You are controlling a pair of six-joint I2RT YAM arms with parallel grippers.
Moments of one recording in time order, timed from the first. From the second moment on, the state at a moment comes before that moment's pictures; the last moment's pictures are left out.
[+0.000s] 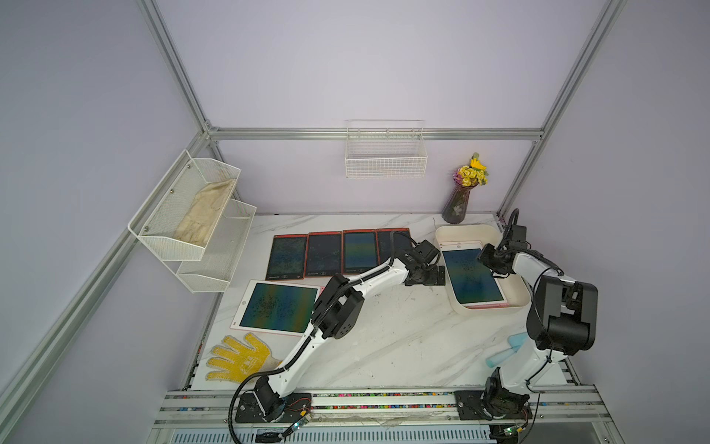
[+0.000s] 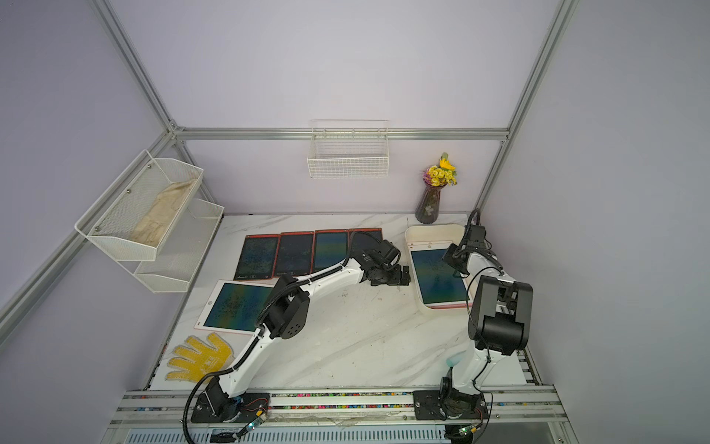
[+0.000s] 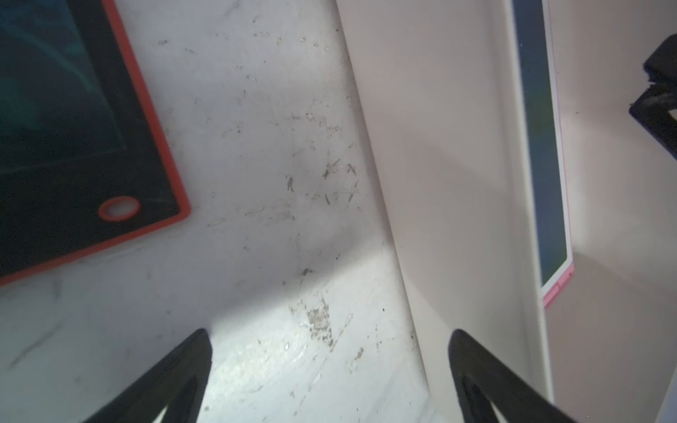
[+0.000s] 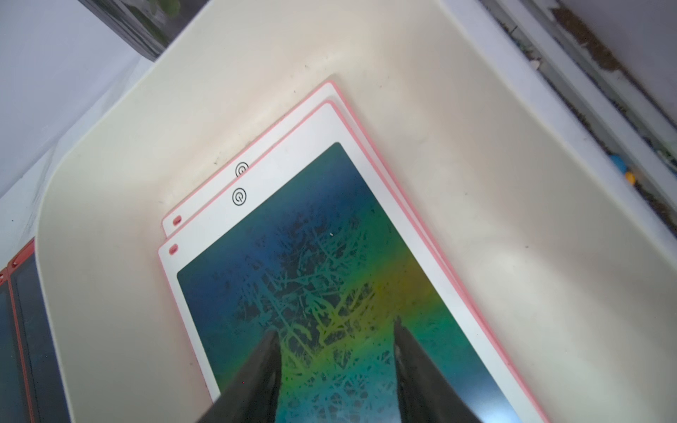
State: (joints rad) left arm -0.87 2.47 2.17 -0.63 0.10 -0.75; right arm -0.25 1.76 1.19 -0.34 -0.10 0.37
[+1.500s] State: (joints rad) left arm -0.91 2.43 1.98 -0.46 0.20 -0.88; right arm -0.20 1.68 1.13 -0.38 -0.01 0.37
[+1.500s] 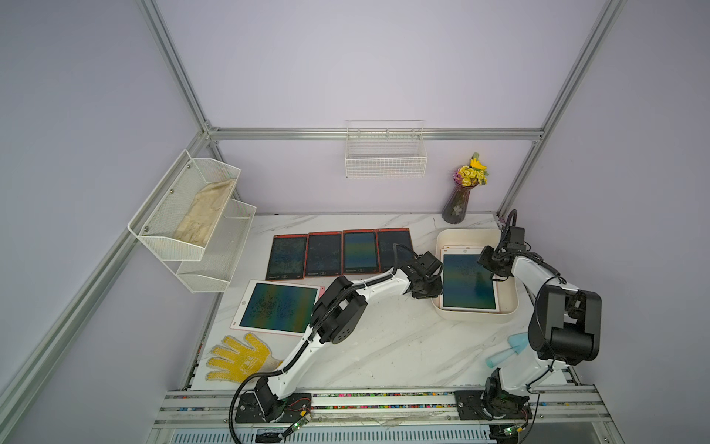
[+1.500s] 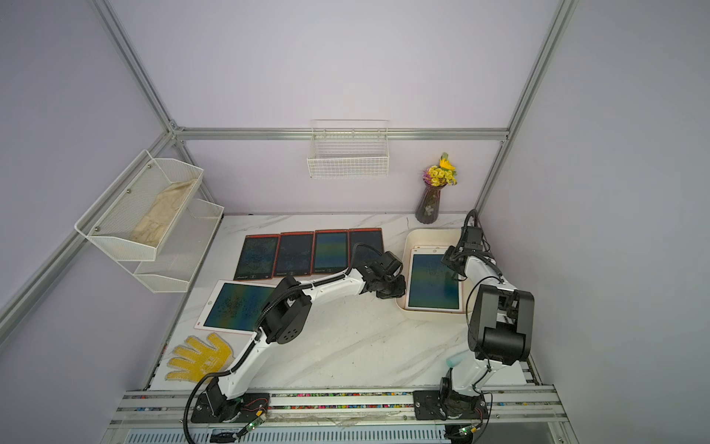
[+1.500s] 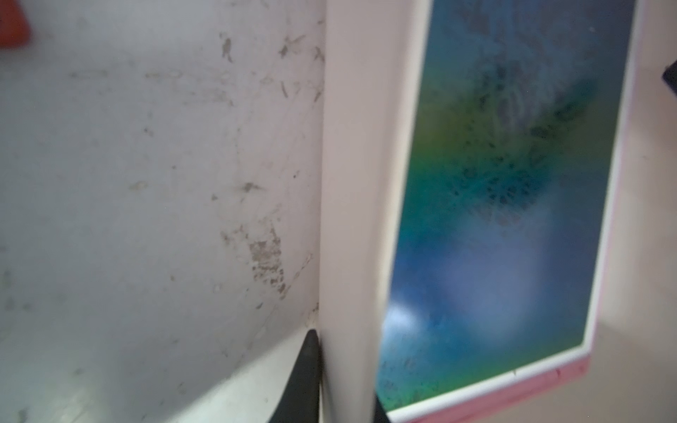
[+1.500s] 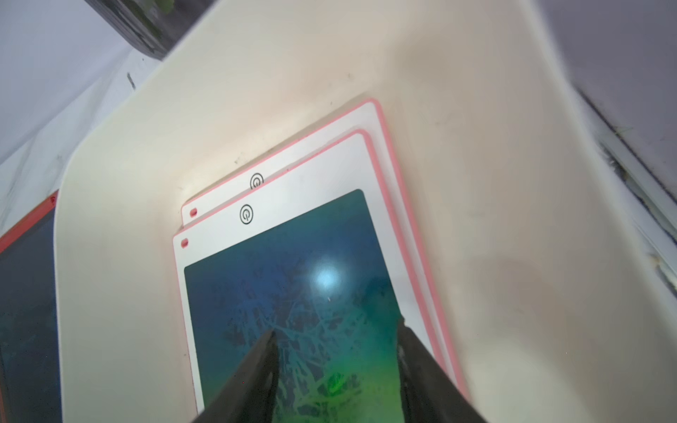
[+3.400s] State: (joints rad) left arm -0.87 2.37 1.84 -0.35 0.27 -0.83; right arm -0.11 1.69 1.20 -0.54 0.19 0.38
